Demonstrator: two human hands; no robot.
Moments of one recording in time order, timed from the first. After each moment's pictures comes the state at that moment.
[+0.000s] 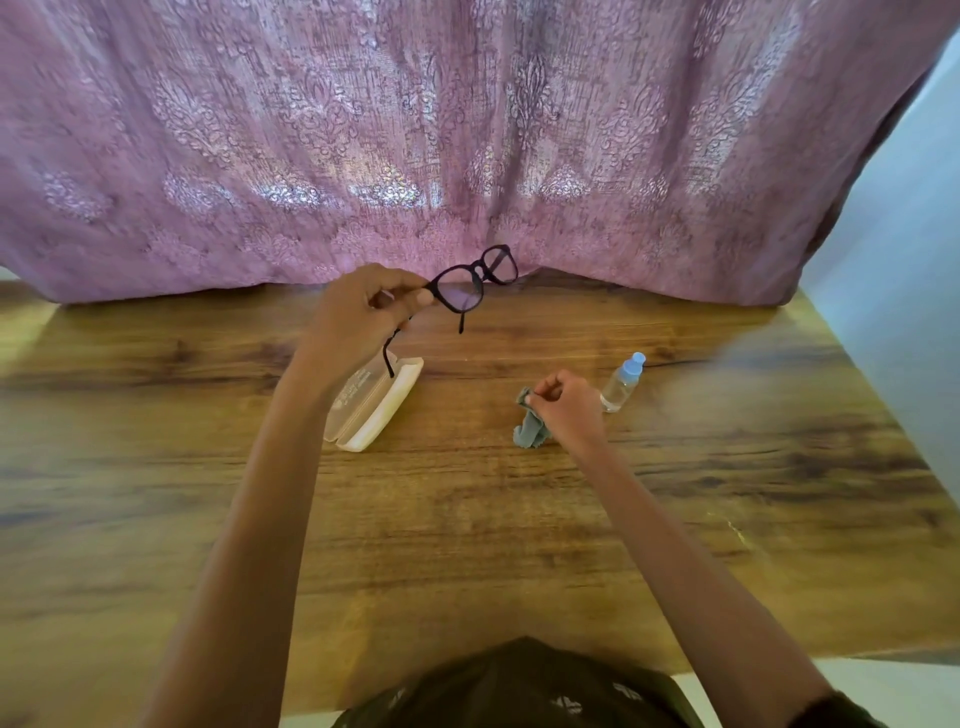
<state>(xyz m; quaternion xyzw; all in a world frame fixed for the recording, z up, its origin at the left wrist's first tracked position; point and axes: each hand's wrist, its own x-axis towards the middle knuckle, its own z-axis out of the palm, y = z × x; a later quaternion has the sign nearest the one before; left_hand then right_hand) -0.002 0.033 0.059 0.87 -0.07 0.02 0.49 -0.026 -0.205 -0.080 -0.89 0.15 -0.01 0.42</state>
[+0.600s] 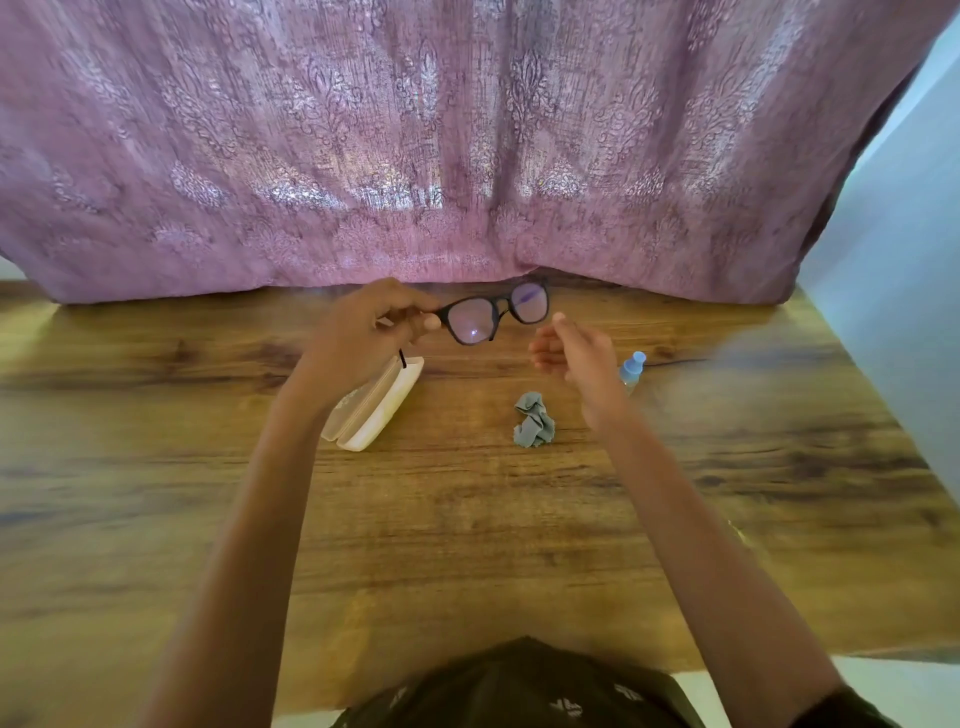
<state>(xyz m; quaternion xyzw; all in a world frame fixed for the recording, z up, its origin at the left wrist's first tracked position) -0.012 0.034 0.053 0.88 -0.16 0.02 0.45 -0.007 -0.209 -0.024 -0.67 0.19 0.00 0.72</state>
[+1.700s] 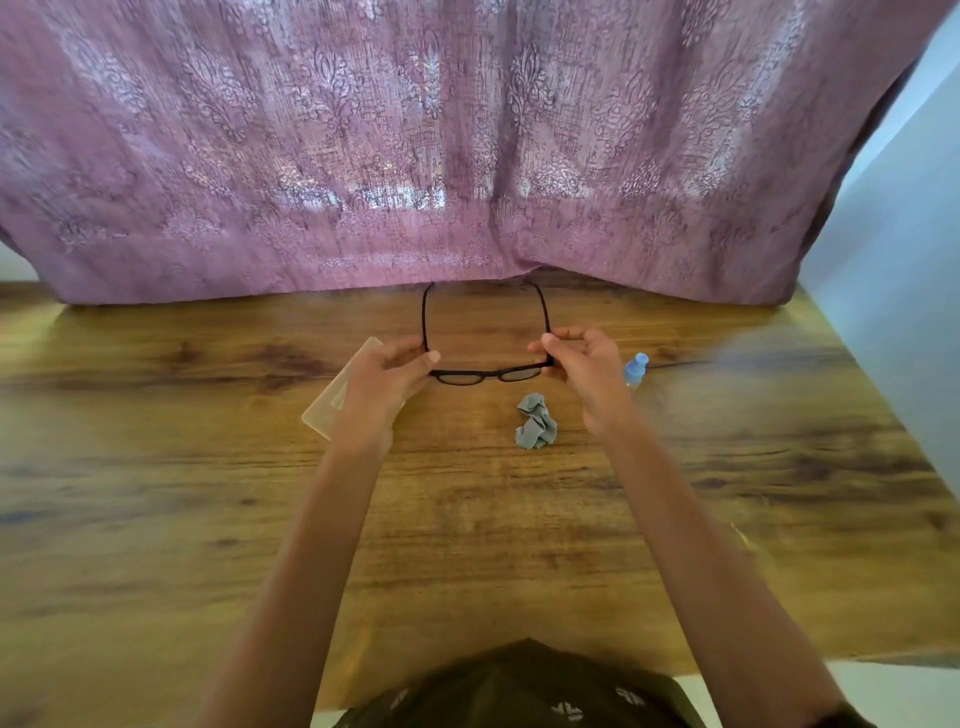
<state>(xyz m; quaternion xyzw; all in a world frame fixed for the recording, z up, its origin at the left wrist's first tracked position) -0.025 0.014 -0.009 0.69 0.16 -0.06 0.70 -0.014 -0.209 -0.024 -0.67 0.19 -0.02 0.71</state>
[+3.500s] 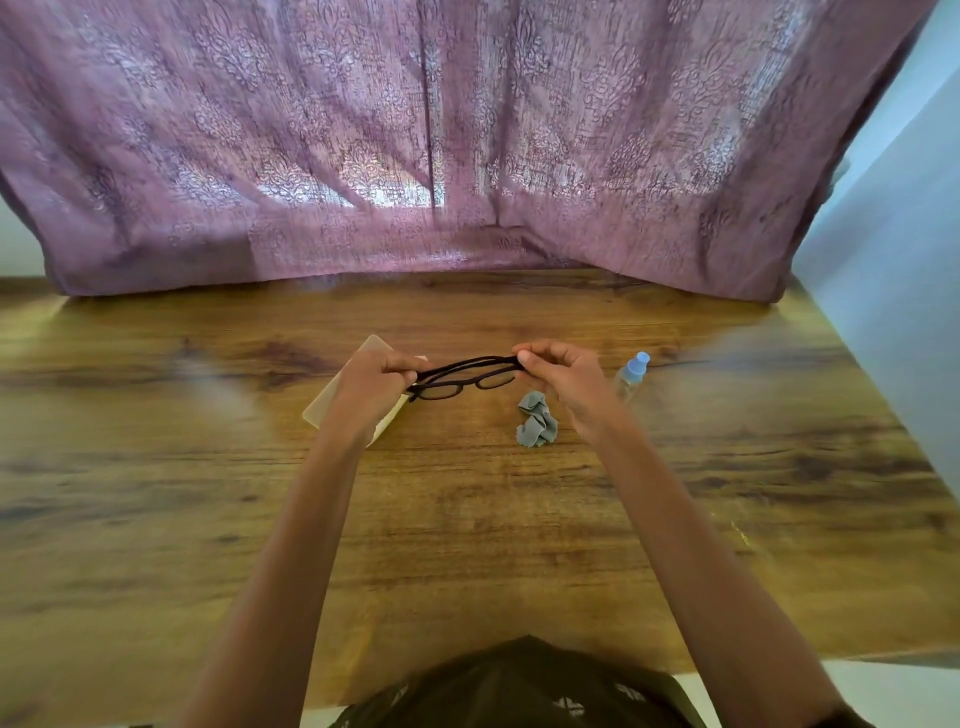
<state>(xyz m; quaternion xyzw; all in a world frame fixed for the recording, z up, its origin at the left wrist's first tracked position) -0.015 0.026 -0.014 0.83 0.14 -0.09 0.53 -0.019 -0.199 -0.033 -0.65 0.12 0.07 0.75</state>
